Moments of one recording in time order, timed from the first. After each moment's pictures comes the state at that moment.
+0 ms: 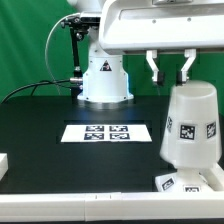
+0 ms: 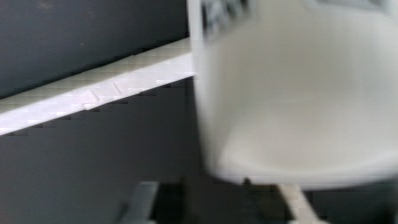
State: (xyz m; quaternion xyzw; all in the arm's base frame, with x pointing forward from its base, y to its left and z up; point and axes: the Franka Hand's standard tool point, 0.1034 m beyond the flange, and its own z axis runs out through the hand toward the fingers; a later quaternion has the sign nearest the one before) arm 0.637 0.055 0.178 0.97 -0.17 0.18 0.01
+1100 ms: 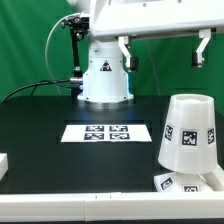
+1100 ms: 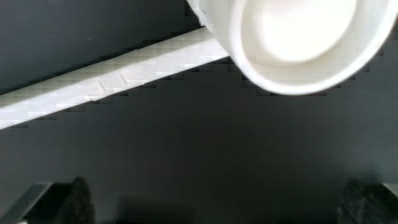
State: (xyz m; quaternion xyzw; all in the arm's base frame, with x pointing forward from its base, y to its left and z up) arm 0.632 0.047 0.195 0.97 -0.16 0.17 -0.01
